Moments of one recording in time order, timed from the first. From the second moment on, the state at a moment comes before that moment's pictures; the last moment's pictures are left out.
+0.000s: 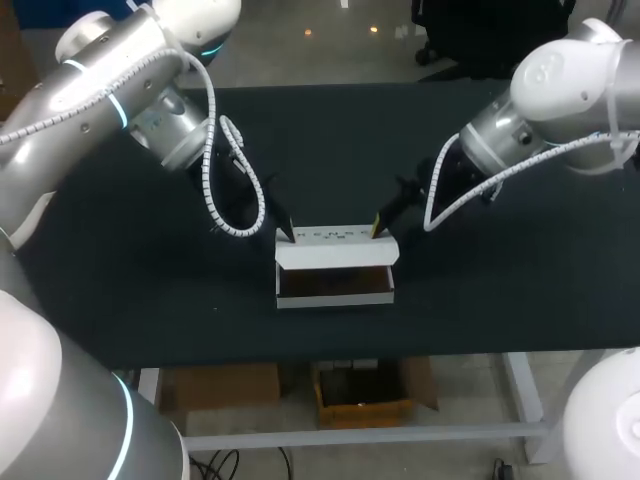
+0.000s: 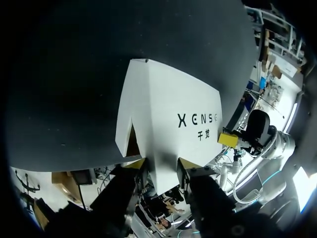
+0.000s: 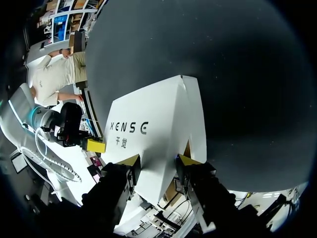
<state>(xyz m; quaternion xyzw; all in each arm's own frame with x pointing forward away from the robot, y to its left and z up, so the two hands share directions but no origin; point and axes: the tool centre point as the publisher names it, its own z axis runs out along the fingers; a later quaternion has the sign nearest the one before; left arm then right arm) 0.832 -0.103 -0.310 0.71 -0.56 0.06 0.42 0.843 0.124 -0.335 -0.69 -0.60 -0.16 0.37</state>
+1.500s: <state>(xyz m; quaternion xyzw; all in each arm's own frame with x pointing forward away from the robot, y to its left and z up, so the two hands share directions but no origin) 0.840 -0.105 -0.304 0.71 -0.54 0.04 0.44 0.857 0.123 -0.330 -0.69 -0.59 -0.16 0.39</state>
